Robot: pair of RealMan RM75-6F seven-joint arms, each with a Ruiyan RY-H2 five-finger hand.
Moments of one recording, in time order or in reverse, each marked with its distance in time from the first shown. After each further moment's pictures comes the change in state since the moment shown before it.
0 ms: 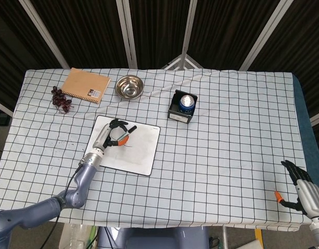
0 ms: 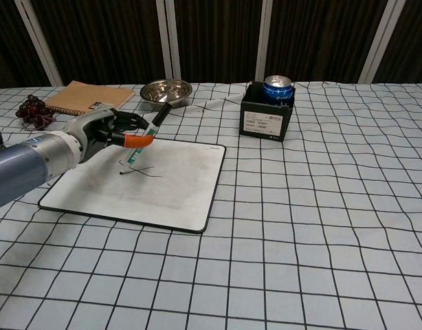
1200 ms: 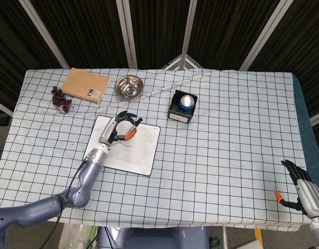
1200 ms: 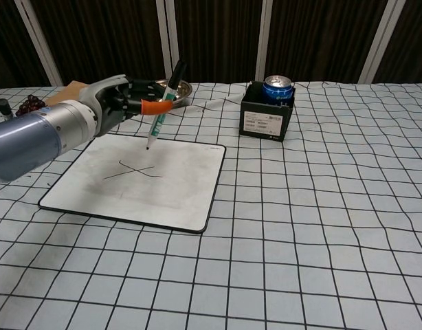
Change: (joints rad) left arm -0.043 0.019 -0.076 -0.135 -0.033 0.034 0.019; right arm 0.000 0.000 0.001 0.004 -0.001 0.001 0.015
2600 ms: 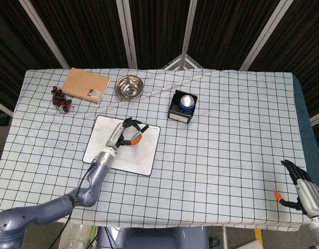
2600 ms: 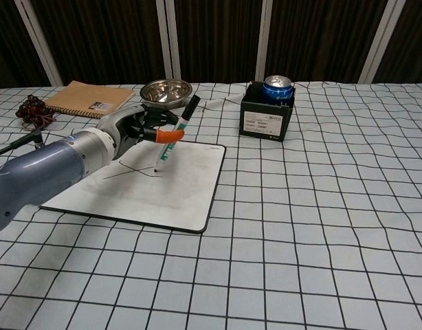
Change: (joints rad) left arm -0.040 -0.121 0.036 0.212 0.064 -0.045 -0.065; right arm 0.006 0.002 0.000 0.000 0.004 -0.015 0.020
